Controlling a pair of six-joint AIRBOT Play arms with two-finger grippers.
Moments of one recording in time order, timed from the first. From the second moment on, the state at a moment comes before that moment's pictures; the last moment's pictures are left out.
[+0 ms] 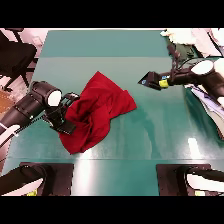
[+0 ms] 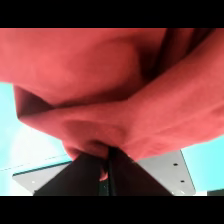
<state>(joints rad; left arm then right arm) -0.50 -1.12 1.00 1.59 -1.66 -1.67 0.12 -1.38 1.21 -0.75 1.01 1.36</state>
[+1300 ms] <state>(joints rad) -0.48 -1.09 0.97 1.61 -1.59 -1.67 0.20 -1.98 1.73 -0.77 1.17 1.39</state>
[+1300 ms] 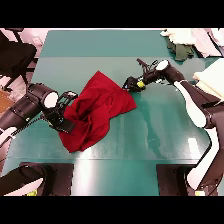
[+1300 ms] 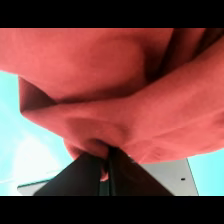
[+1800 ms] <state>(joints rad) -0.48 -1.09 0.97 1.61 -1.57 -1.67 0.20 -2.00 1.73 -0.75 1.14 1.40</state>
